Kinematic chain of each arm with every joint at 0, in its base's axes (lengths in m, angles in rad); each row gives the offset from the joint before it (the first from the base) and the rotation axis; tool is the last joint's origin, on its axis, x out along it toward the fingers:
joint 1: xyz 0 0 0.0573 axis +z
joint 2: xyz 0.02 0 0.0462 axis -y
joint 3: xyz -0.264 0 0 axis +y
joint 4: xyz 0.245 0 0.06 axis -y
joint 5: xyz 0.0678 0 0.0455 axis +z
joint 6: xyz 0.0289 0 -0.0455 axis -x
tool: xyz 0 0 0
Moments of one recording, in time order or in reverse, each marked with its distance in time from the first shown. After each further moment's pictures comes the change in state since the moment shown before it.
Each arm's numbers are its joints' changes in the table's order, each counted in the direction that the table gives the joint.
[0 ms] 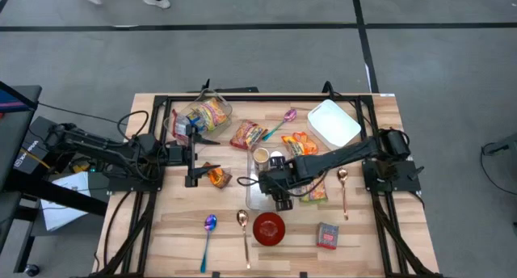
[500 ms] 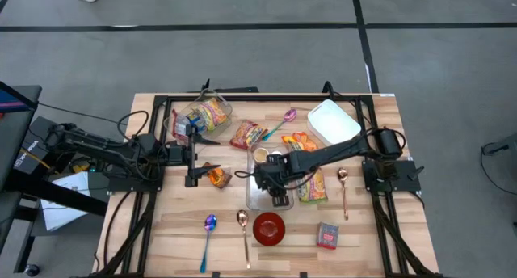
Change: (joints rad) left arm 0.000 0.000 0.000 0.000 0.000 0.000; right arm -0.068 -0.056 0.000 0.032 0.090 0.041
